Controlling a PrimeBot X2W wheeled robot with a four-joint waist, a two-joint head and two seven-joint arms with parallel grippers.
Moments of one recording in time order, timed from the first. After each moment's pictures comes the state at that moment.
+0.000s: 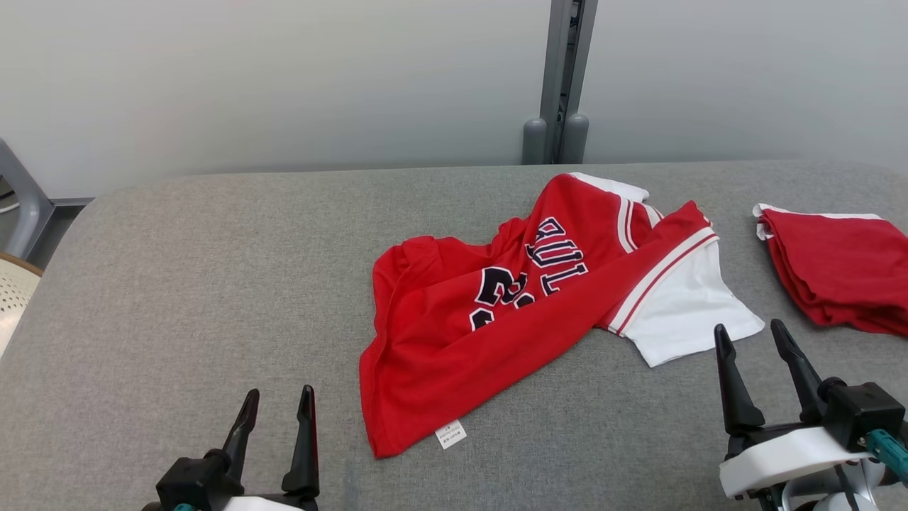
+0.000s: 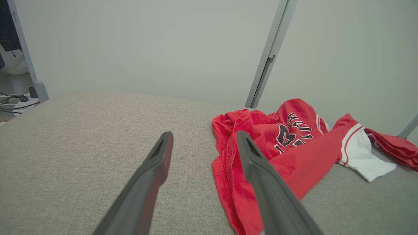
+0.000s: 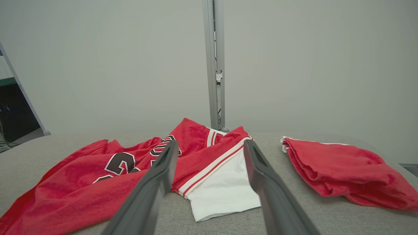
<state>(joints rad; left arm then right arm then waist) 0.07 0.15 -0.28 0.14 -0.44 0.15 -0.26 -0.07 -0.05 -0.01 0.22 0.14 0.13 -0.22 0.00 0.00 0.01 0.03</state>
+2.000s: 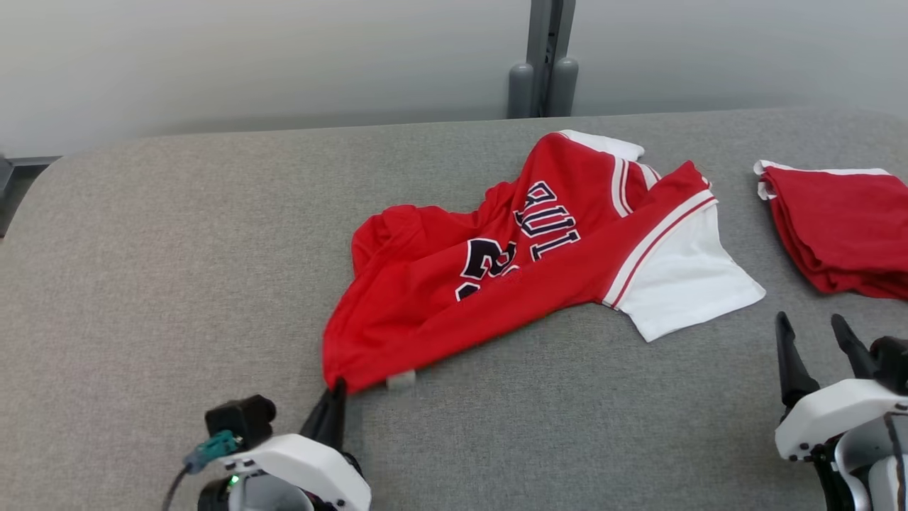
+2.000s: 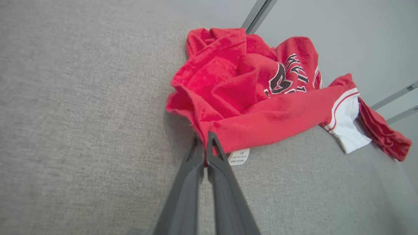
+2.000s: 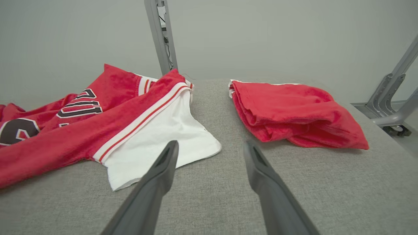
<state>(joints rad) -0.09 0.07 -0.35 0.32 -0.67 0.14 -0.02 -0.18 -0.09 -0.15 0.36 0.13 0.13 -0.06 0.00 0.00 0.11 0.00</state>
